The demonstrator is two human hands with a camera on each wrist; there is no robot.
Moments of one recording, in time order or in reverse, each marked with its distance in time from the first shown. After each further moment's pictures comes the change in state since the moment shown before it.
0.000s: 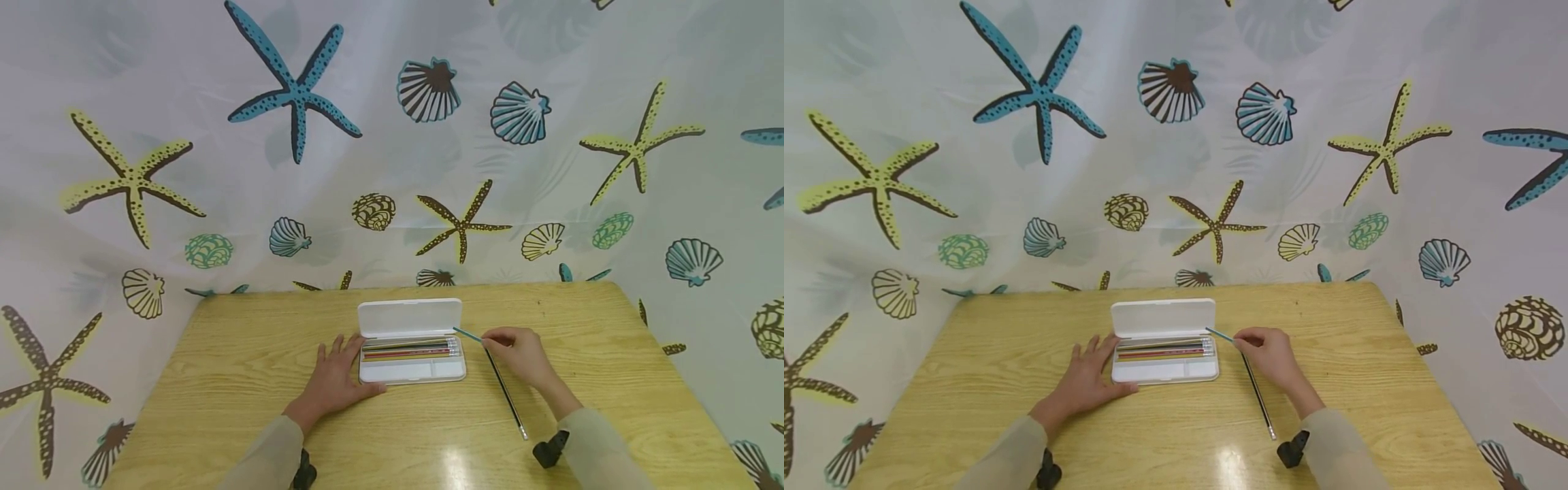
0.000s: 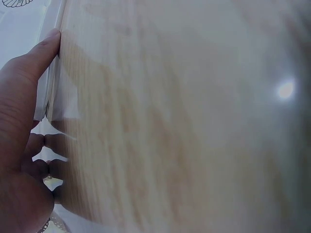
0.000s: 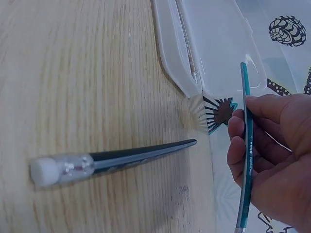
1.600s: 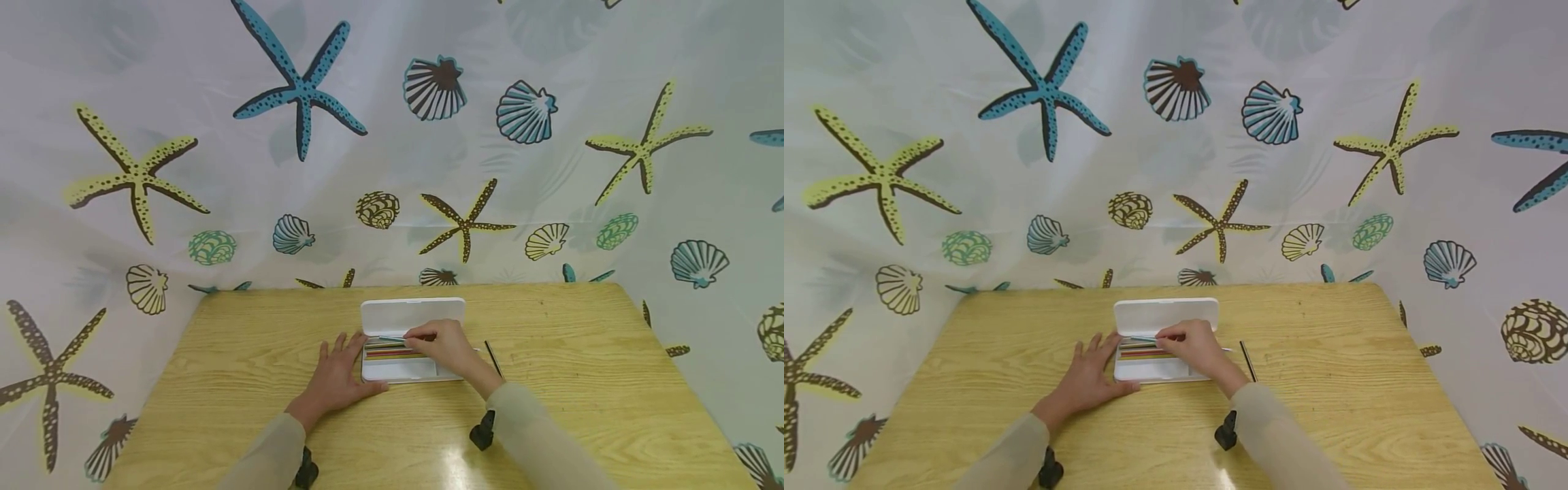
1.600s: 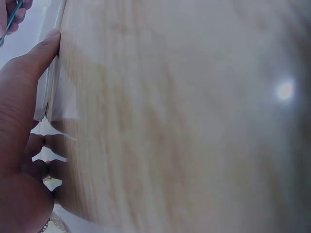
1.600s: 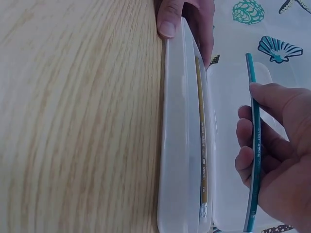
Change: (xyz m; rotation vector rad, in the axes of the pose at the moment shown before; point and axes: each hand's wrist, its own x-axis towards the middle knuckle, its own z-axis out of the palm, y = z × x) left_hand 0.000 -0.004 0.002 0.017 0.016 0.004; right_hand 0.041 -0.069 0.097 -0.010 -0.206 -0.205
